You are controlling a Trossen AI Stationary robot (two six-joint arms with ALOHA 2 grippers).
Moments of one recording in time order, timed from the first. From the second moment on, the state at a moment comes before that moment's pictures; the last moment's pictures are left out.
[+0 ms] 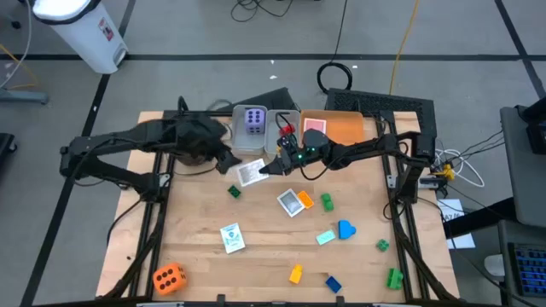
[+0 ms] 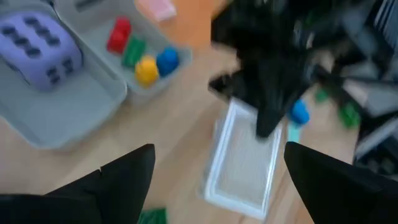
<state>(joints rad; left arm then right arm) 0.19 1.15 1.24 -0.80 0.00 -0.61 -0.24 1.80 0.96 0.83 -0.60 1.35</state>
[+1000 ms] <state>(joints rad) 0.39 1.01 1.24 -0.55 -0.02 -0.51 -0.66 1.24 0.96 0.48 -0.44 1.07</state>
